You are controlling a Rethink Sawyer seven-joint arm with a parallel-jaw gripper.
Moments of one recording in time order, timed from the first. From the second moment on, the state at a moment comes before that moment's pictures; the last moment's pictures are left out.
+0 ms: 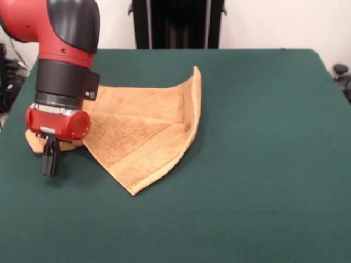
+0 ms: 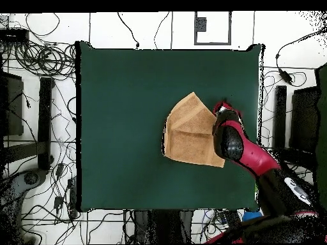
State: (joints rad) arm -0.73 -0.31 0.25 1.58 -0.20 -0.33 1.76
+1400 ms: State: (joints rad) arm -0.59 -0.62 0.21 1.78 0.03 -0.25 1.80
